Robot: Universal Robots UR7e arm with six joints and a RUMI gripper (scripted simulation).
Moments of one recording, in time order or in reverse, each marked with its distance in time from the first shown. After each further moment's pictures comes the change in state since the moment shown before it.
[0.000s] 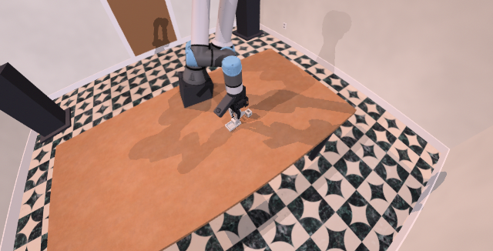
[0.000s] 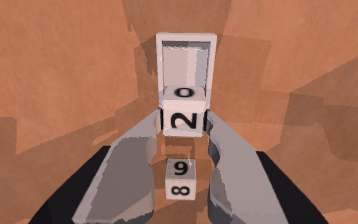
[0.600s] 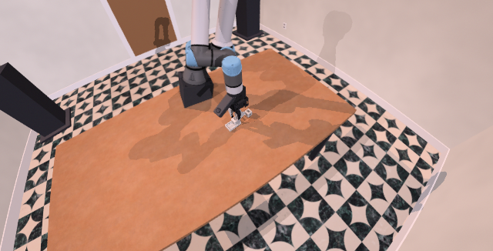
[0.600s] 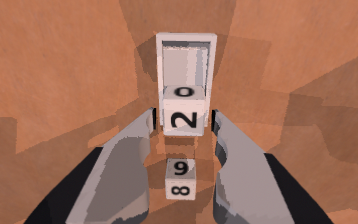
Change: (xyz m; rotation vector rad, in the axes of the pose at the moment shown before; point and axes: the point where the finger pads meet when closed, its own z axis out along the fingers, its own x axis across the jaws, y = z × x) arm 0.000 0.000 0.000 0.000 0.000 0.000
